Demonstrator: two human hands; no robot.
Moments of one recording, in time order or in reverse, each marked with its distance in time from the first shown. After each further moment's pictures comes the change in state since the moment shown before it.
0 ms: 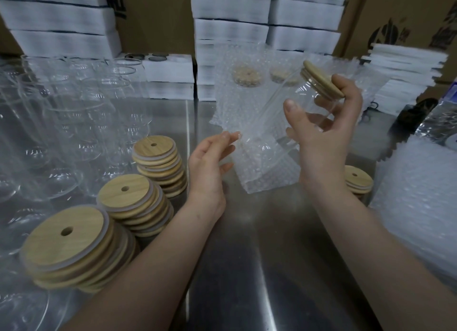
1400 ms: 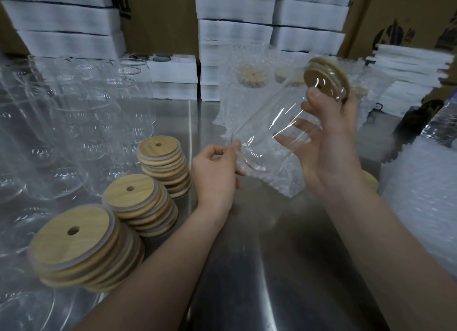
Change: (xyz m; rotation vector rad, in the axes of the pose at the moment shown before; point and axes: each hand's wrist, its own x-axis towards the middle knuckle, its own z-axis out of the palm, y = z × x) left_hand 0.007 -0.015 0.000 0.279 0.200 0.128; right_hand 0.004 -0.024 0.003 0.422 -0.067 0.469
